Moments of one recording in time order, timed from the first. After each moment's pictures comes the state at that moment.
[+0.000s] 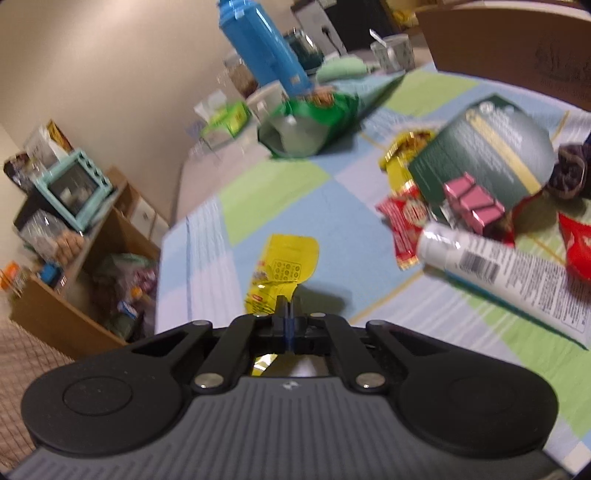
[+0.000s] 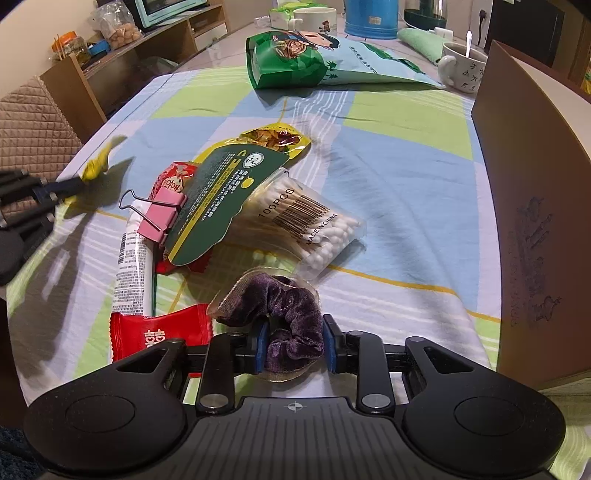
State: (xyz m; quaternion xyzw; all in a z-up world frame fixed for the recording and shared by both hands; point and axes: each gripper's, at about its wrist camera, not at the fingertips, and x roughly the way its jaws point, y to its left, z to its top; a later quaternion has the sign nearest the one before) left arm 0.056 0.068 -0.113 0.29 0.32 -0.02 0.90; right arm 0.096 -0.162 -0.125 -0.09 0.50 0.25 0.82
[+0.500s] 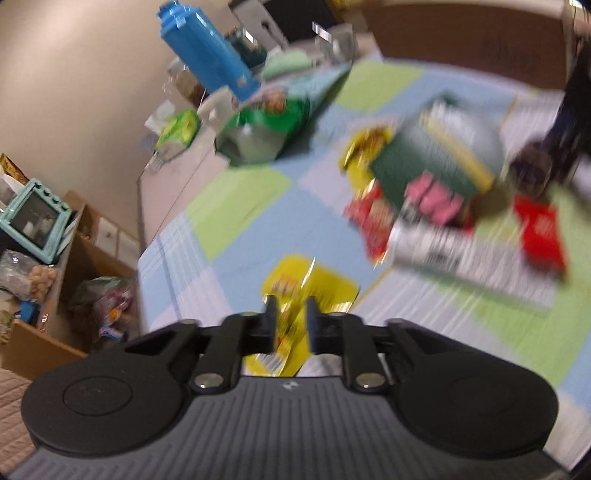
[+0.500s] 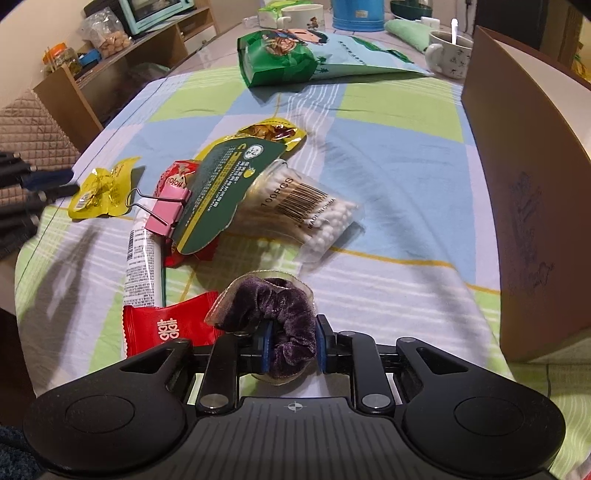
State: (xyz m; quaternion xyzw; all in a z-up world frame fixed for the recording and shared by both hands) left arm 0.061 0.064 -0.091 0.34 0.37 -0.09 0.86; right arm 0.085 -0.169 -0.121 -0.06 0.51 0.24 0.82
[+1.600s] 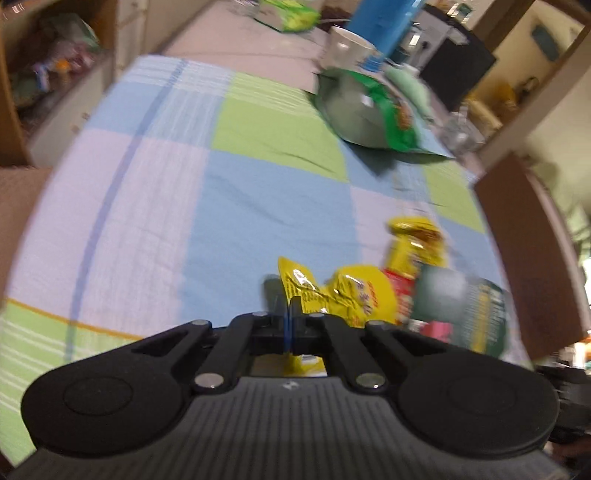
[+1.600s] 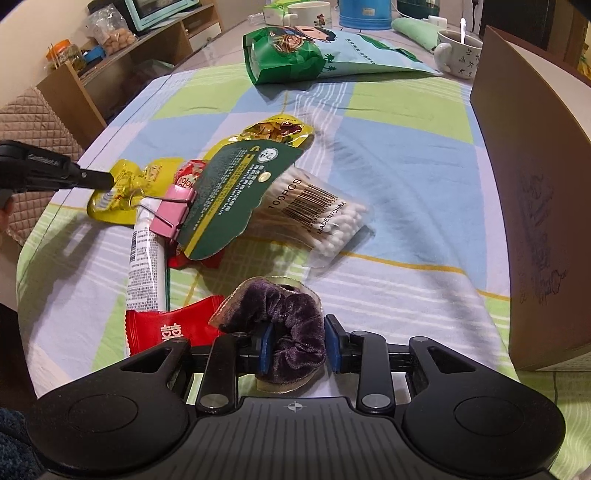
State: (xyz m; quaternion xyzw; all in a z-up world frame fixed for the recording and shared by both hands) left arm 0.129 0.162 -0.098 -0.20 0.49 -0.08 0.85; right arm 0.091 -0.163 -0.125 -0.06 0.51 0.25 0.82
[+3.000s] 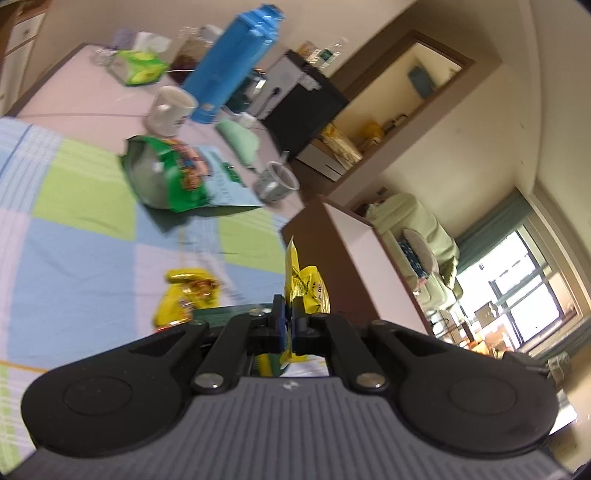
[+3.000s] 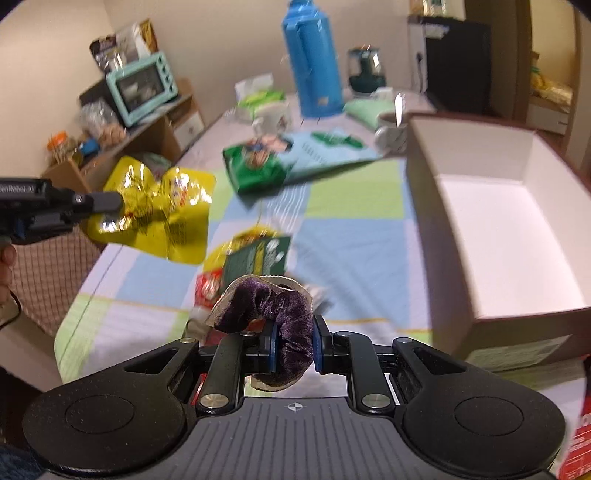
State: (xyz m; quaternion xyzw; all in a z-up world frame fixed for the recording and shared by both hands) left arm 0.109 0.090 0.009 -0.26 0.37 -0.27 0.85; right arm 0.058 -0.227 -0.019 0.02 0.41 0.22 0.89
